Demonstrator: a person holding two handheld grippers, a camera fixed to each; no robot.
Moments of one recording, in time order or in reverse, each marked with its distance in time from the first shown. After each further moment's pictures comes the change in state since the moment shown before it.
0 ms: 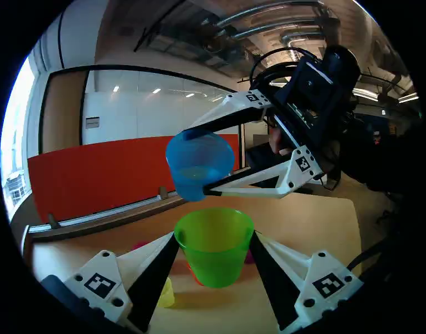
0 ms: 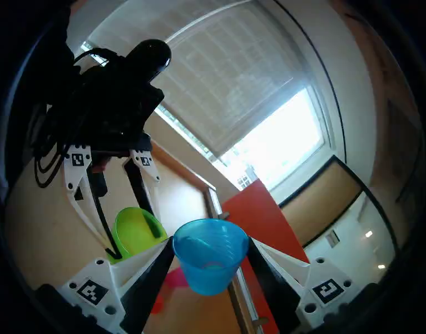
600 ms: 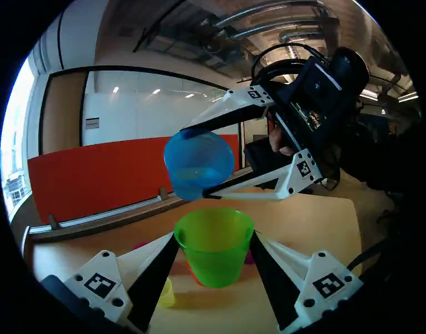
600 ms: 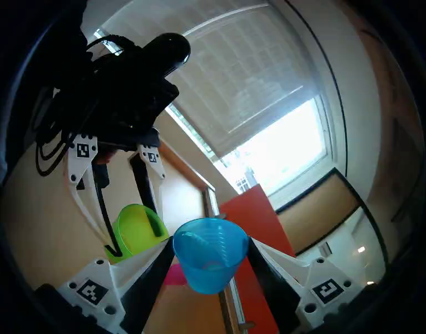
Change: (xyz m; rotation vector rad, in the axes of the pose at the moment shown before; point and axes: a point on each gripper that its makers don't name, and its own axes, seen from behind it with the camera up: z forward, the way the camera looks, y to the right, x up) left arm 0.001 0.000 0.000 0.000 0.002 0.004; right arm 0.008 0.001 -0.001 -0.002 -0.005 -0.101
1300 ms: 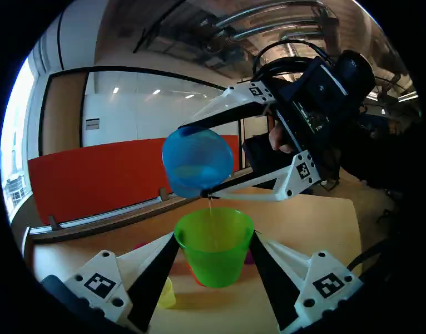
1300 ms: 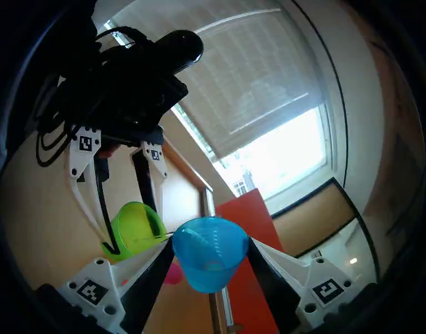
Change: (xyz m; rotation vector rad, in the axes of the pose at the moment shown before) left arm 0.002 -0.001 -0.003 0.002 0.003 0.002; right arm 0.006 0.006 0.001 -0.010 -0.004 -0.077
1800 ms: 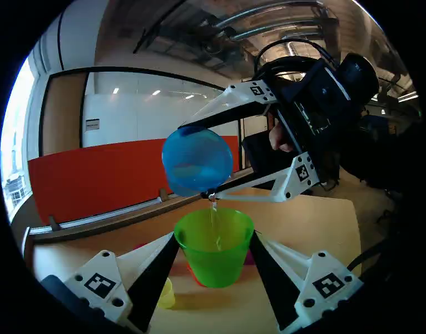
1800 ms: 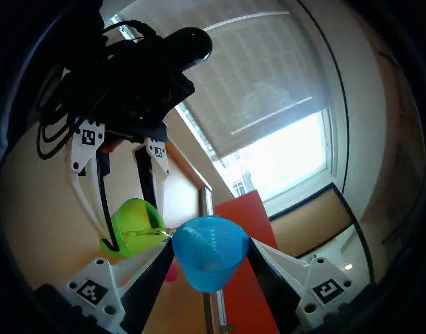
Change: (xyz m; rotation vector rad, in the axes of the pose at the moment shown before) left arm 0.002 0.002 0.000 -0.001 0.003 0.000; right arm 0.002 0.001 -0.001 -0.002 -0.008 -0.048
